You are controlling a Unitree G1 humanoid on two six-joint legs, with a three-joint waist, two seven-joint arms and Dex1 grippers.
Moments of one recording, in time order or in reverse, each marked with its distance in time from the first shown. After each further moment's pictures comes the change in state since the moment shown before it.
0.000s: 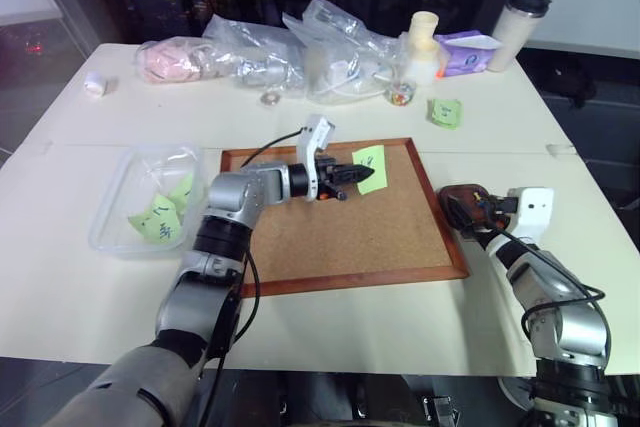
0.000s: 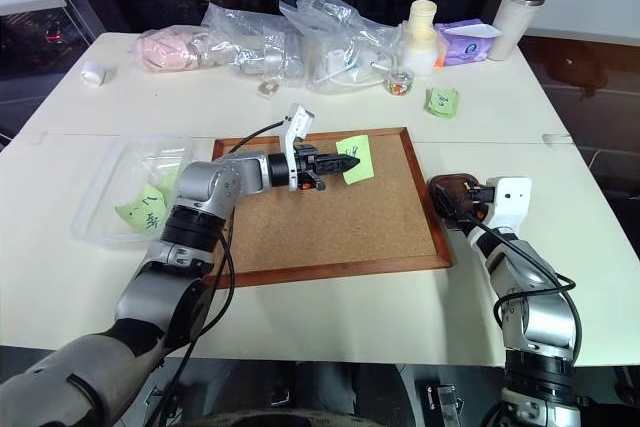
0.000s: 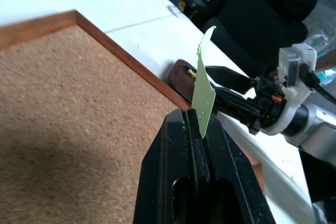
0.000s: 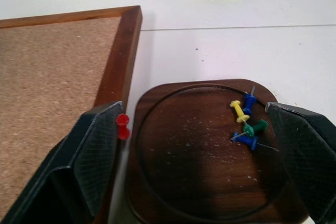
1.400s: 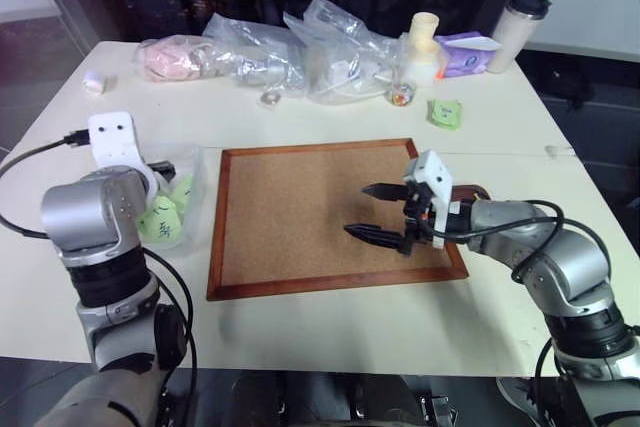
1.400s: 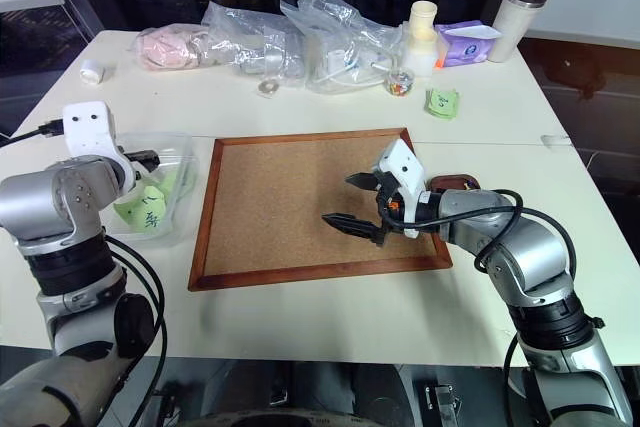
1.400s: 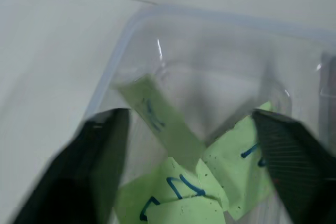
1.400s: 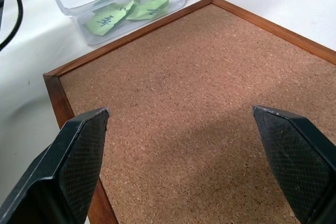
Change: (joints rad) left arm 0.182 0.241 0.432 -0.701 0.363 0.732 0.904; right arm -0.292 -0.293 0.407 -0.266 0.247 0.365 0.447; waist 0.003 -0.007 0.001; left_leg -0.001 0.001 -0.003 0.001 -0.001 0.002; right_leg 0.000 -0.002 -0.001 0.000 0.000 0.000
